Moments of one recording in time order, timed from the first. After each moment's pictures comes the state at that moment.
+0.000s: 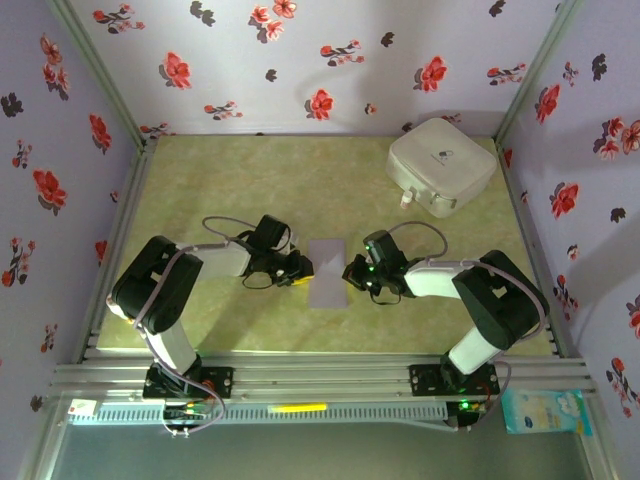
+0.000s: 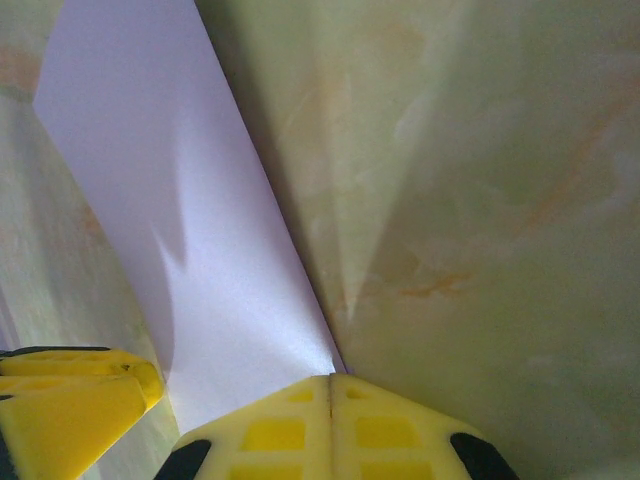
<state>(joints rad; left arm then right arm) -0.62 1.74 0.82 -0.11 0.54 -0.86 0.62 1.59 0.58 0.11 -0.32 1.09</state>
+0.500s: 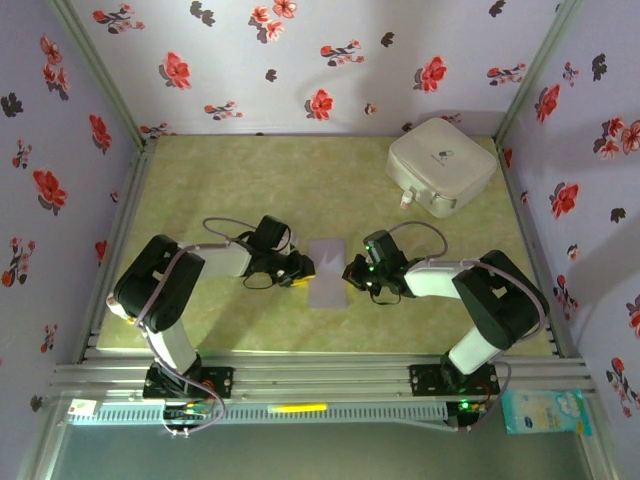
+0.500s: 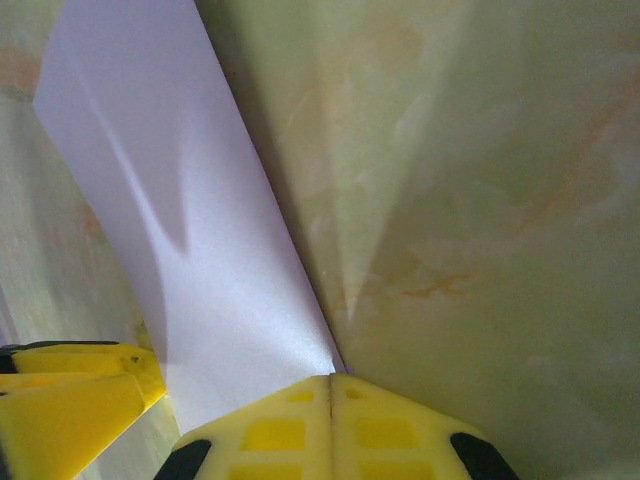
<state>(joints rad) -0.62 1.75 0.82 -0.09 0.54 -0.88 0.62 1.59 0.58 0.11 -0.32 1.09</state>
